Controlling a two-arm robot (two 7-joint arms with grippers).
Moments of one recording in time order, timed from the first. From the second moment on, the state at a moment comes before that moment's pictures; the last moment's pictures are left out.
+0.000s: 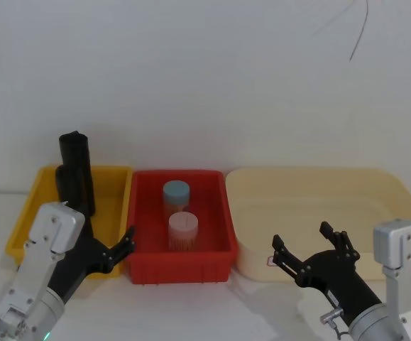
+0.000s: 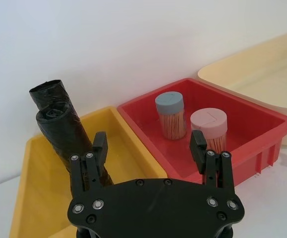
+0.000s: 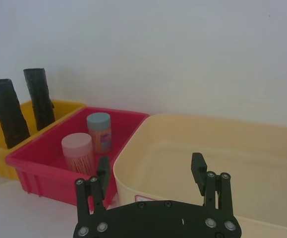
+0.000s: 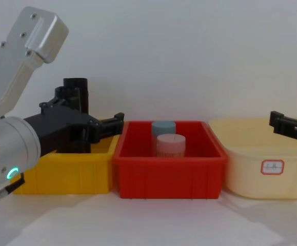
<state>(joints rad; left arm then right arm) -0.24 0.38 0.45 -1.63 -0.20 0.01 -0.01 -0.01 0.34 -0.23 -1.77 0.29 0.03 0.07</state>
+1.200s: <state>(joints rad) -0.24 0.46 0.32 -1.60 -0.33 0.04 -0.13 -0.01 0.34 -0.23 -1.77 0.29 0.03 0.07</state>
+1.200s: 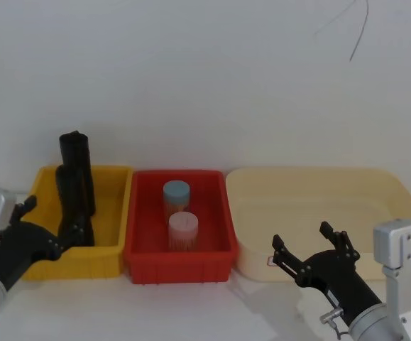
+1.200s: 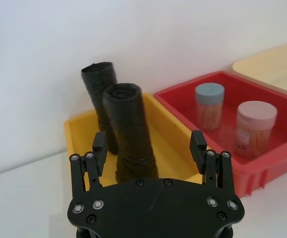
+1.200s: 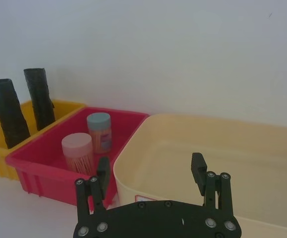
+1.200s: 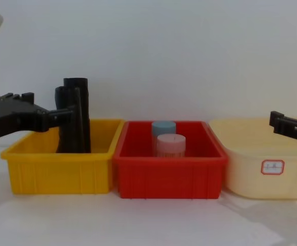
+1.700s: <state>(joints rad) -0.35 0.41 0.32 -1.49 -0.34 0.12 -0.14 -0.01 0.34 -0.23 -1.77 0.29 0.03 0.07</state>
